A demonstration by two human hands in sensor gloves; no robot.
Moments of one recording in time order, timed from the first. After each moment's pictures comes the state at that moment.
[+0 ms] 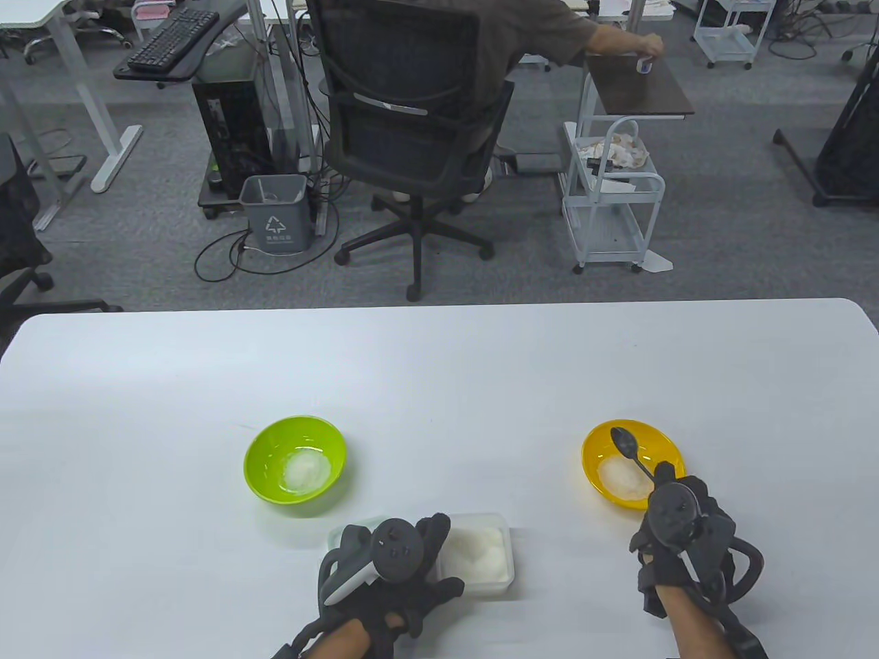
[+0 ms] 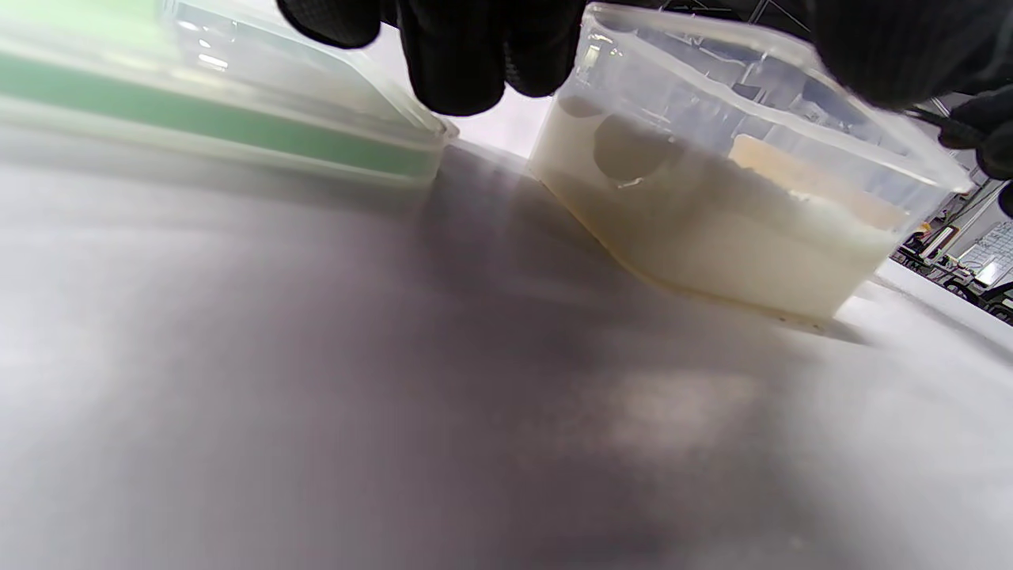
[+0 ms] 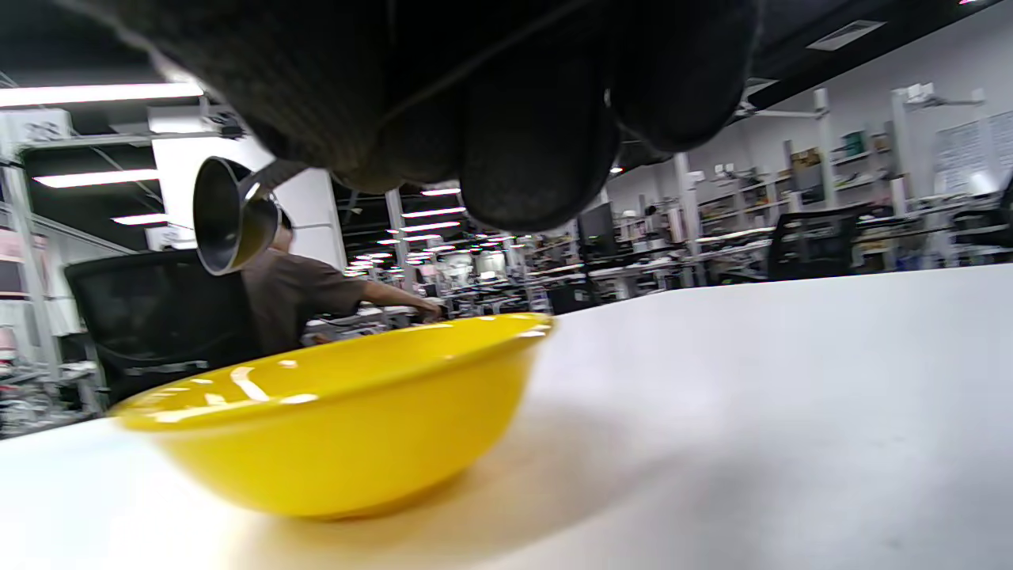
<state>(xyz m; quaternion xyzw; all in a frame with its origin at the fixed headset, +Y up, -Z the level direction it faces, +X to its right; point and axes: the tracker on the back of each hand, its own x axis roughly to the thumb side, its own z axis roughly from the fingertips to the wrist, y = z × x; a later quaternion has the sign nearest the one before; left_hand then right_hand) -0.116 -0.772 -0.318 -0.16 -0.16 0.18 0.96 0.254 -0.718 -0.333 -0.17 -0.16 0.97 0.09</state>
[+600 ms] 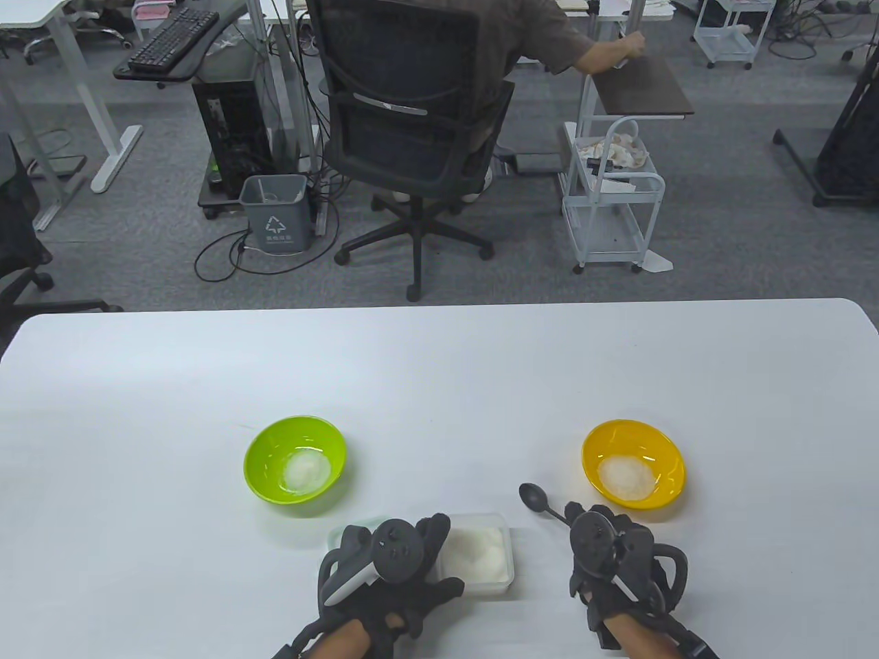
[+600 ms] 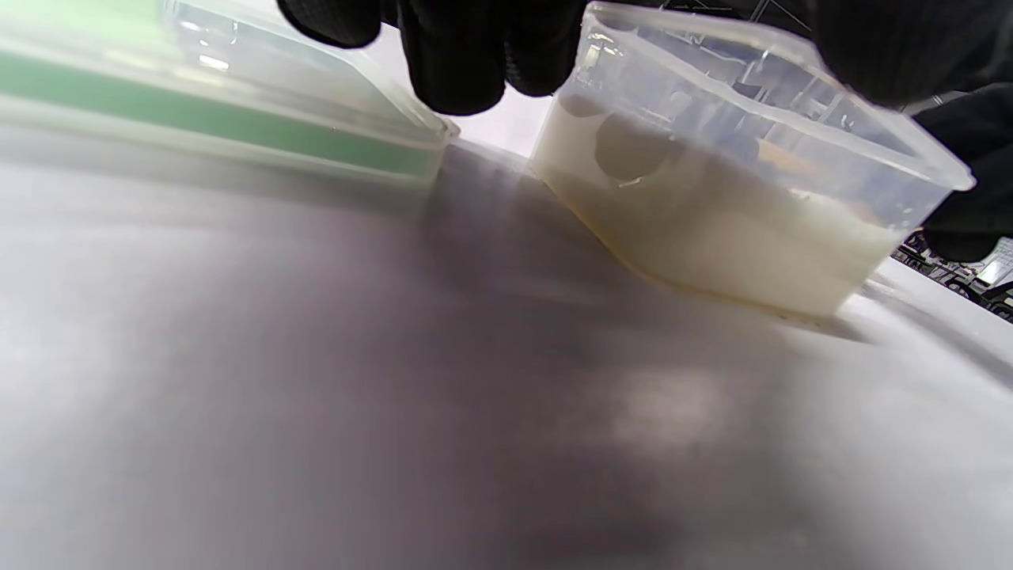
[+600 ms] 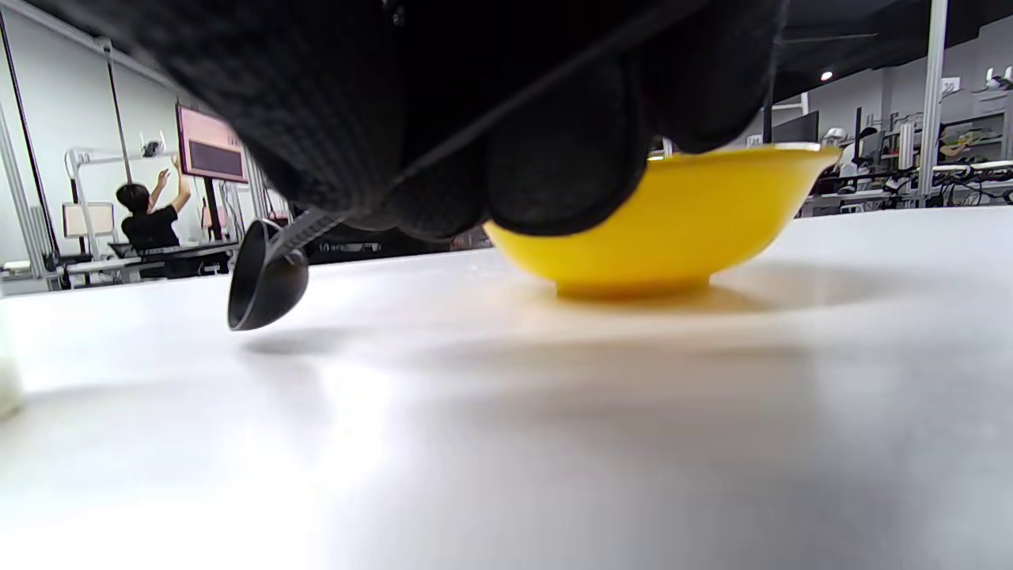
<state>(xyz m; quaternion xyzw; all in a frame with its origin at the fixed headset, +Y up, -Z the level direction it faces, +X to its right) -0.116 -0.772 -0.318 -0.16 -0.16 0.18 0.96 0.179 -0.752 -0.325 -0.03 -0.07 1.00 0.06</state>
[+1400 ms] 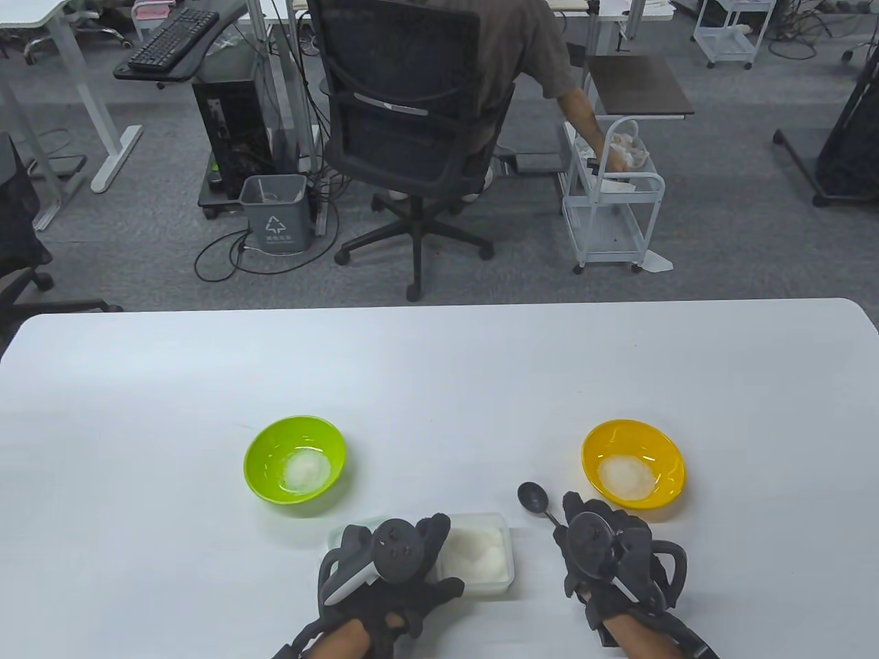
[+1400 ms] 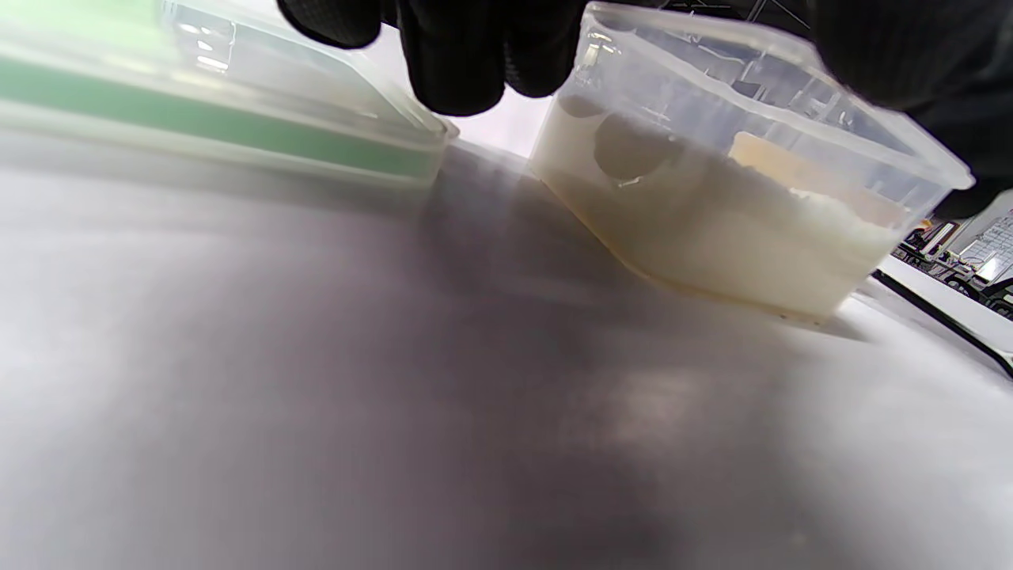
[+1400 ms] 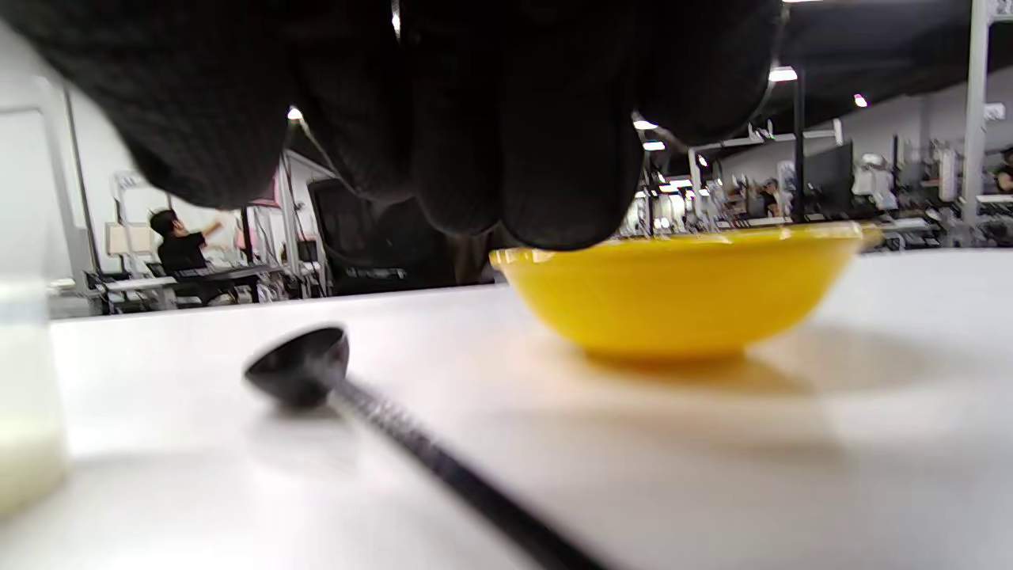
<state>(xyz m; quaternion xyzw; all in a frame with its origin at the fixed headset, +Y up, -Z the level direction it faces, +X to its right) -0.115 -0.772 -0.318 -0.16 -0.16 0.18 0.96 0.178 -0.724 -0.319 0.02 -0.11 0.99 0.06</state>
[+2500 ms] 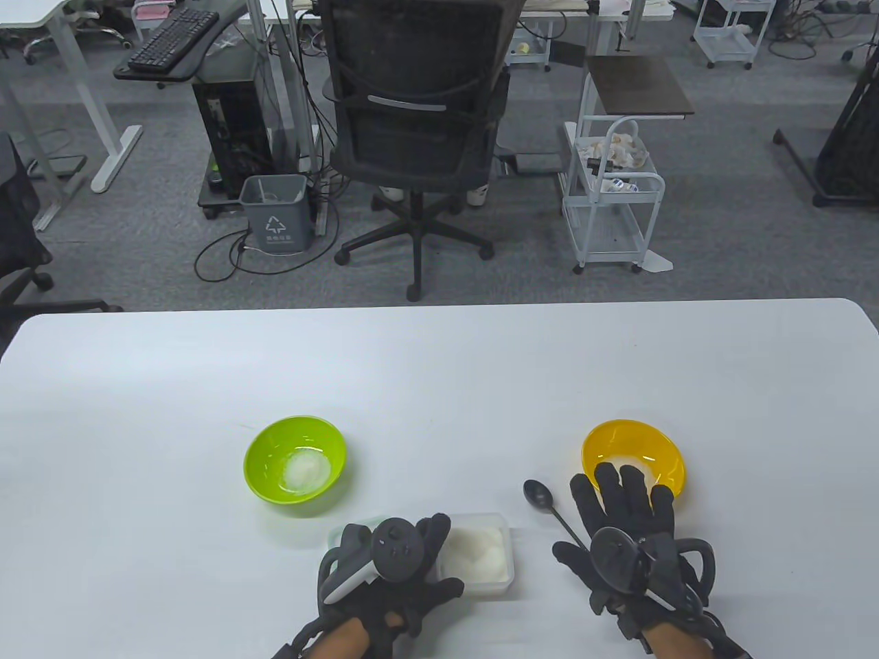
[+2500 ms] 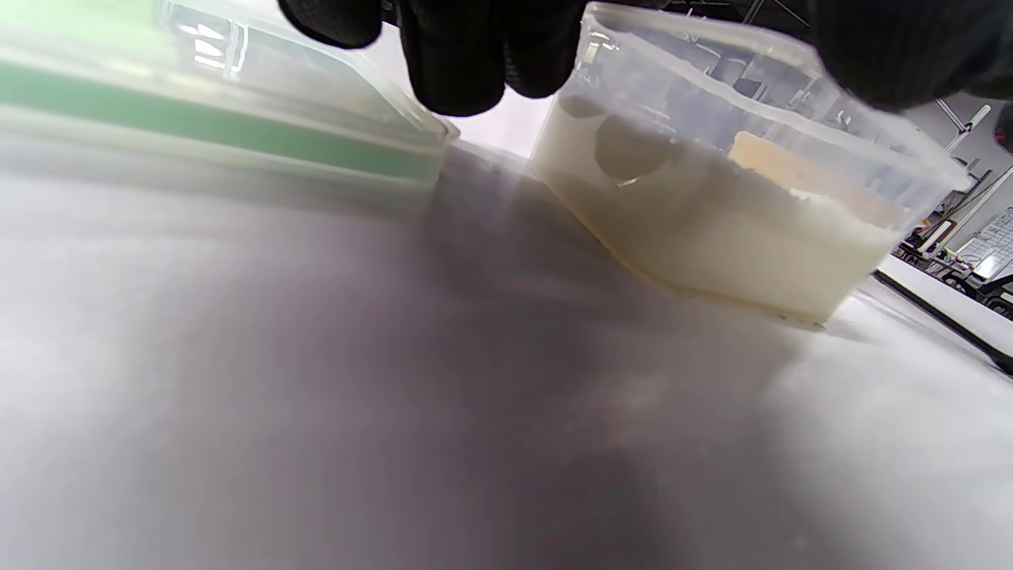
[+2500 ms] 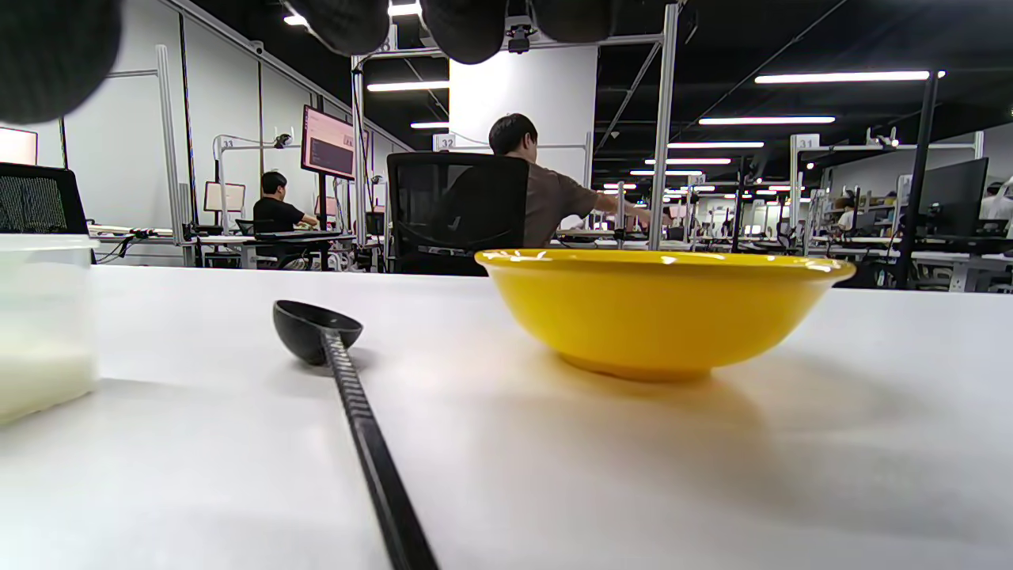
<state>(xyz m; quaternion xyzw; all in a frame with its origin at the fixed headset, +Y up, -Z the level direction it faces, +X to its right) -0.116 -0.772 -0.319 -0.17 -0.16 0.18 0.96 0.203 -0.729 -0.311 0.08 -0.08 0.99 0.02</state>
